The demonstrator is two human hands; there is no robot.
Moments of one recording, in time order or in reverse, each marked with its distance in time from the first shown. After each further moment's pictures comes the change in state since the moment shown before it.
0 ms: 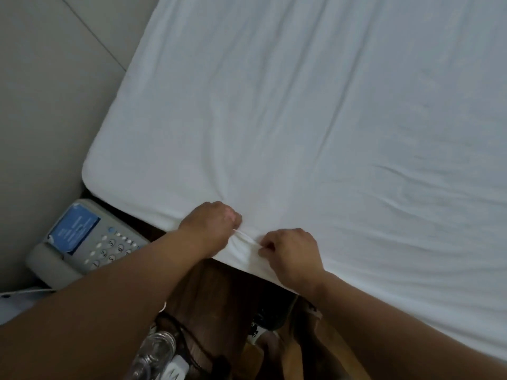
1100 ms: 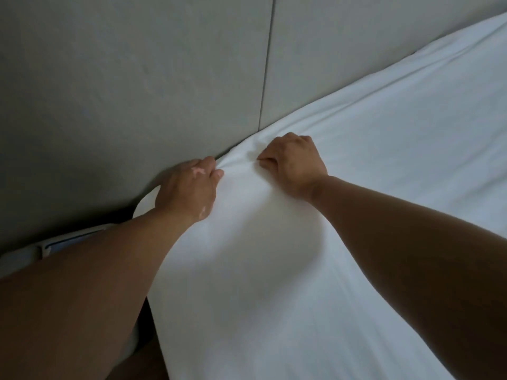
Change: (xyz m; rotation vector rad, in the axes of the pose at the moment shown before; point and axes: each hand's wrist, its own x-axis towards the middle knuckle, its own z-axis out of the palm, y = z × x) left_hand 0.054 -0.249 -0.020 -0.493 0.803 -0.964; right_hand 0.416 -0.201 -0.083 -0.460 0.145 -0.910
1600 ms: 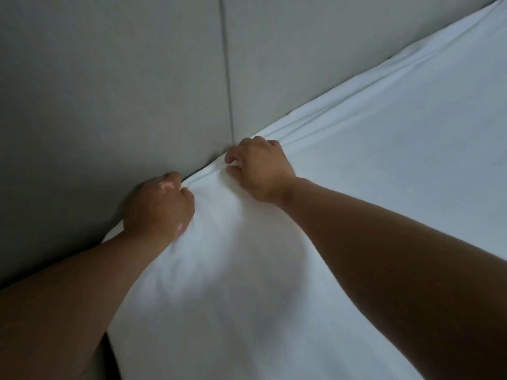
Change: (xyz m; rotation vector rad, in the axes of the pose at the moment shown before) left_hand 0.026 0.023 -0.013 0.144 0.056 -0.118; right_hand 0.032 0.009 -0.009 0.086 0.040 0.027
